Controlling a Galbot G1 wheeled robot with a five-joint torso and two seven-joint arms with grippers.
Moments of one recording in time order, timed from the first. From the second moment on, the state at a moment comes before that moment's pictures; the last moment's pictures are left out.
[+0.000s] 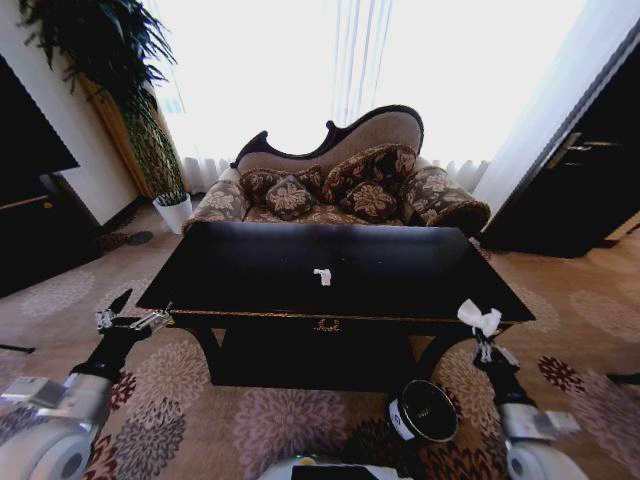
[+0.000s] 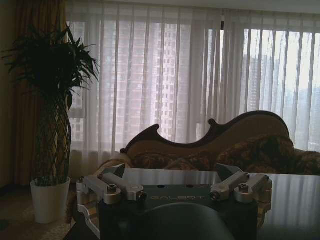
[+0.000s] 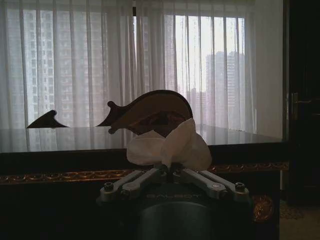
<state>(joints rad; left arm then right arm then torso) 1.92 -1.02 -1.10 -2.33 -0.81 -0.05 0.04 -1.79 1.20 0.89 1.86 0.59 0.42 -0.12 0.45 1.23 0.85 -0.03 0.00</state>
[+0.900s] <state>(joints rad) 1.92 -1.02 -1.10 -2.33 -0.81 -0.05 0.04 -1.67 1.25 0.64 1.44 0.48 0.50 -0.09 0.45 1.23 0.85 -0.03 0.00</state>
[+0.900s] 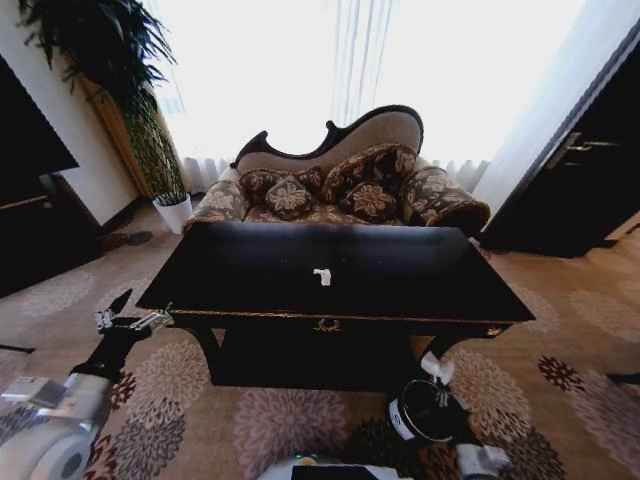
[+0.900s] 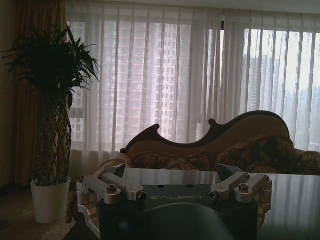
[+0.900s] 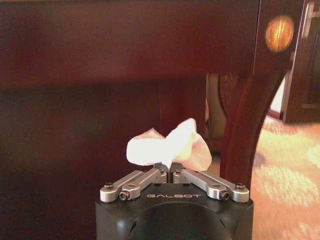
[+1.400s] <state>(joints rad) 1.92 -1.02 -1.10 -2.33 -0.81 -0.05 0.04 -1.53 1.18 0.53 1.21 0.47 0.36 0.03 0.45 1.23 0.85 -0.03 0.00</state>
